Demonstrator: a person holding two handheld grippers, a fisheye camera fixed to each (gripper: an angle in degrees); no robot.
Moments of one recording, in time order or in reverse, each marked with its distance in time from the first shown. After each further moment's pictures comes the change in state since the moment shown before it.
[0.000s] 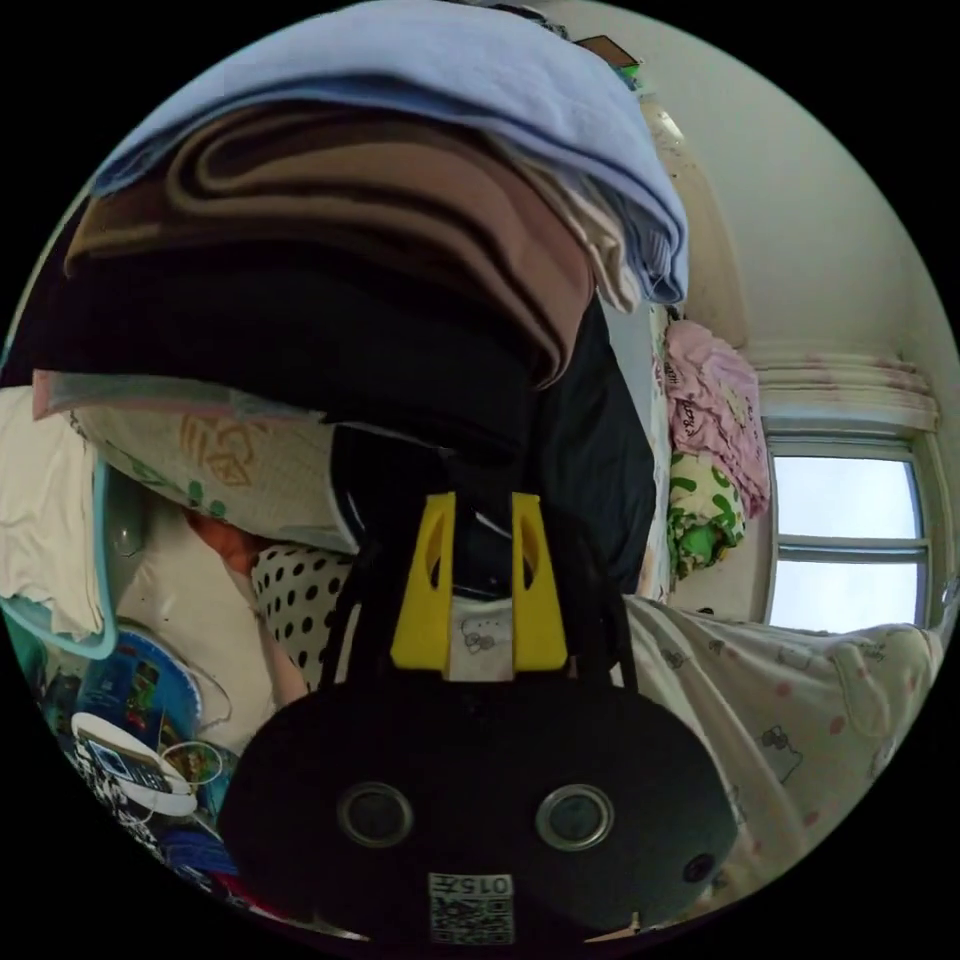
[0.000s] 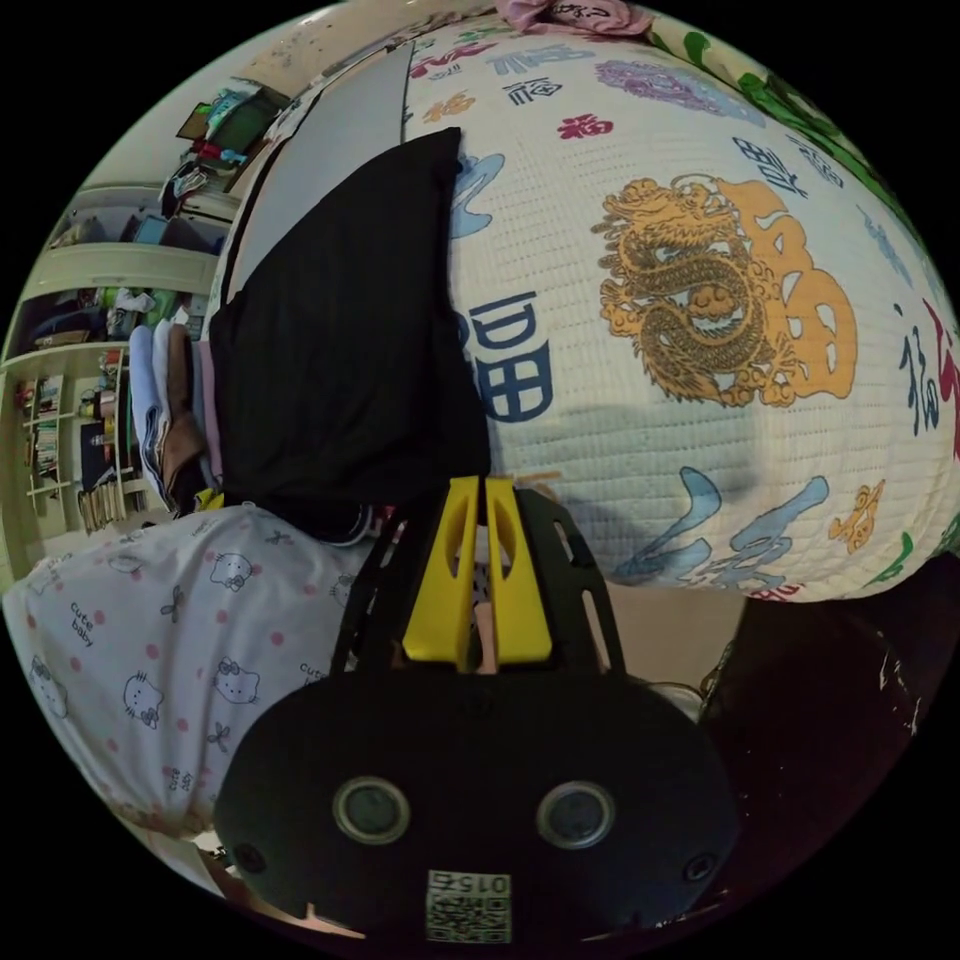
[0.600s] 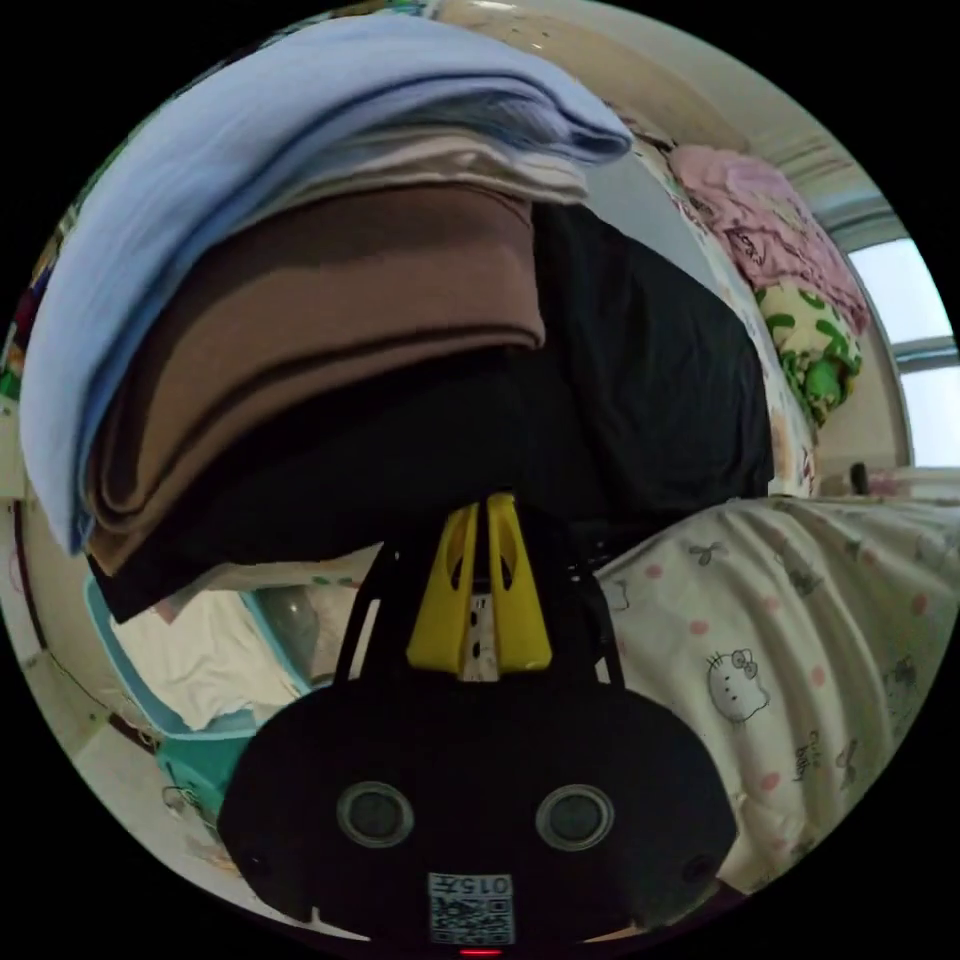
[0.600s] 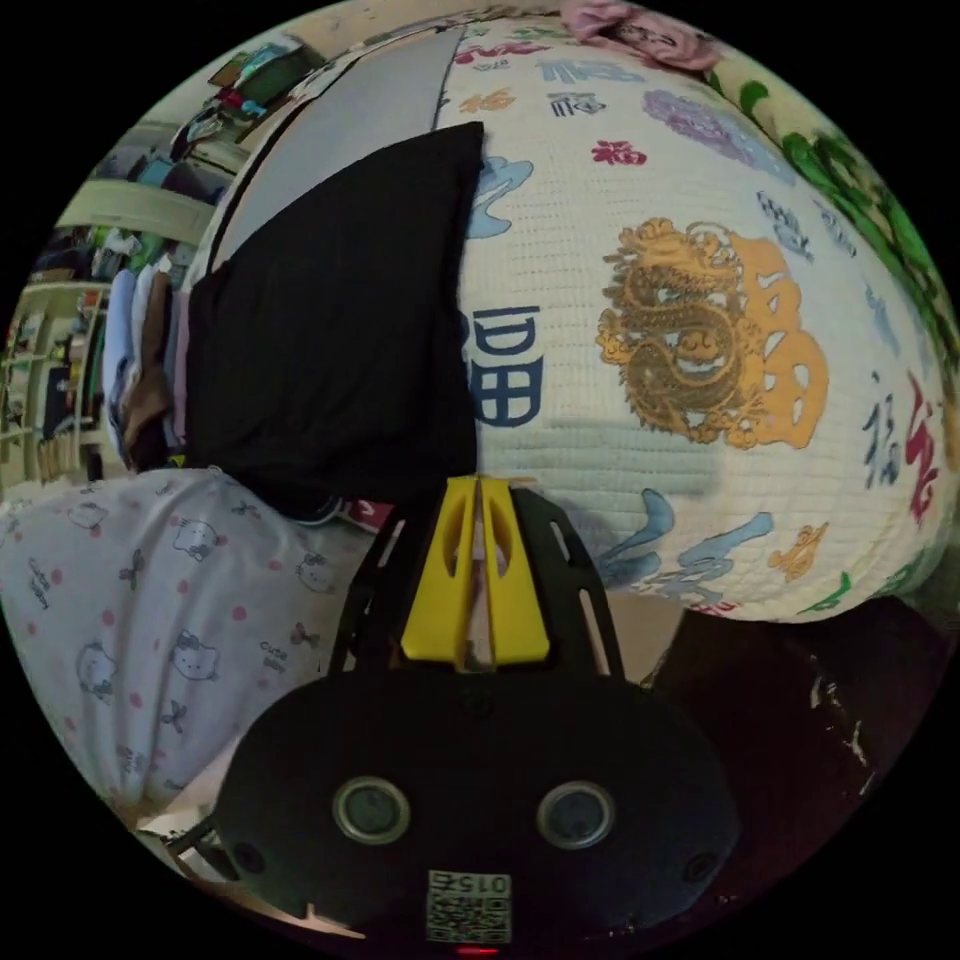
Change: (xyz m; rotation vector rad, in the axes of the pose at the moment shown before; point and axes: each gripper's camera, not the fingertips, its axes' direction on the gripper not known) left arm 0.131 -0.217 -0.019 -0.216 -0.474 0.440; right arm 0.010 0.018 0.116 0.015 0.276 -0.185
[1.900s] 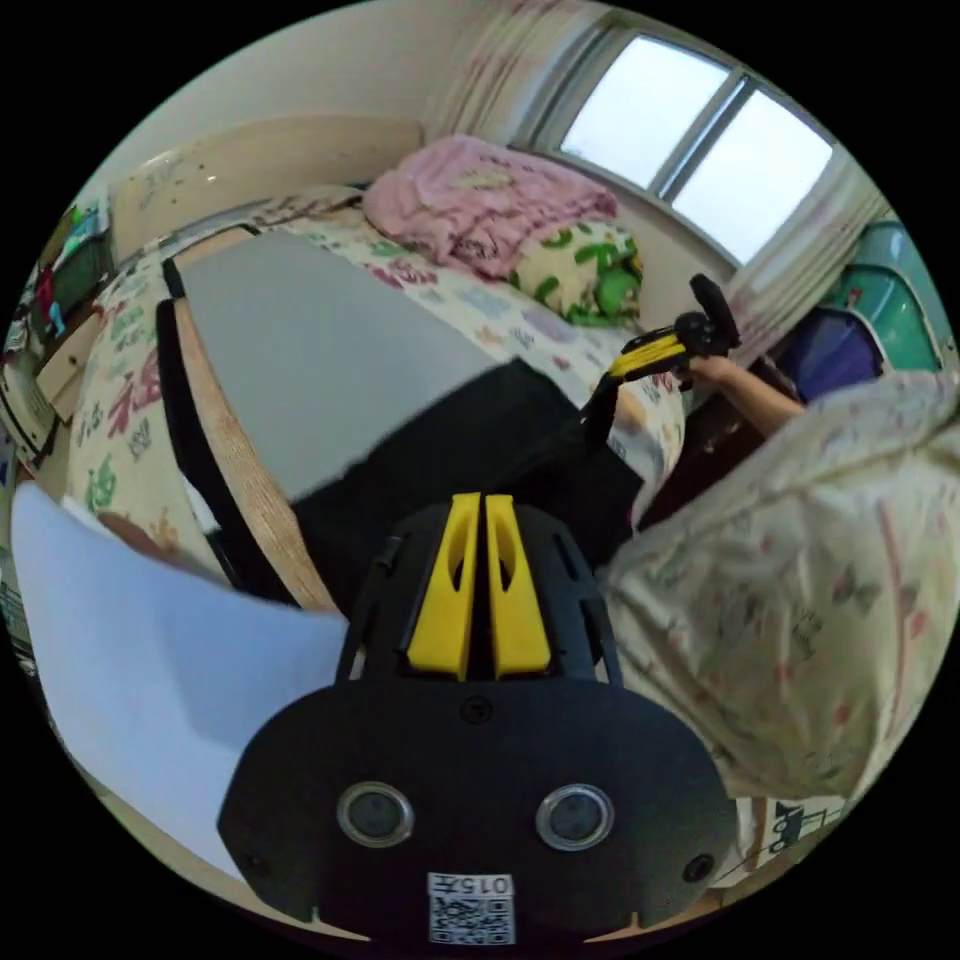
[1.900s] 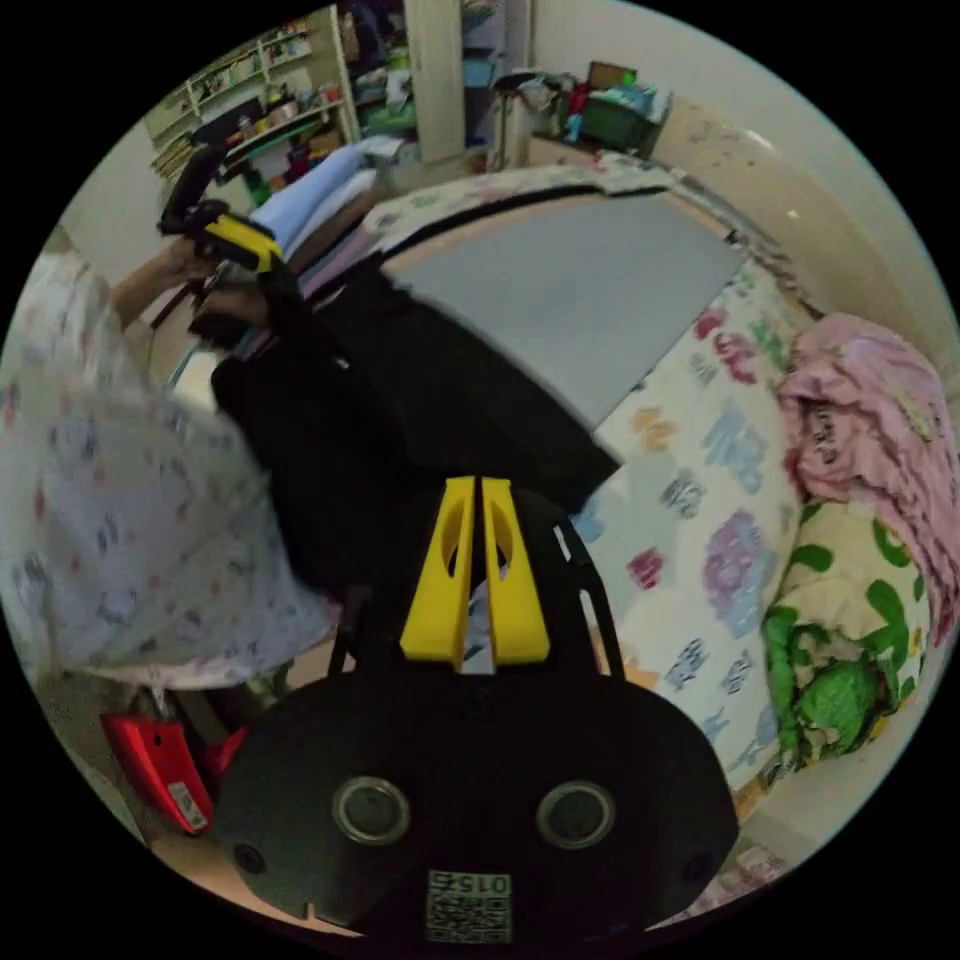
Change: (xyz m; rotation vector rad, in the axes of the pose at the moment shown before) left arm -0.013 -0.454 -0.132 0.233 0.218 0.700; right arm -0.056 -0.226 0.106 0.411 0.115 -0.644
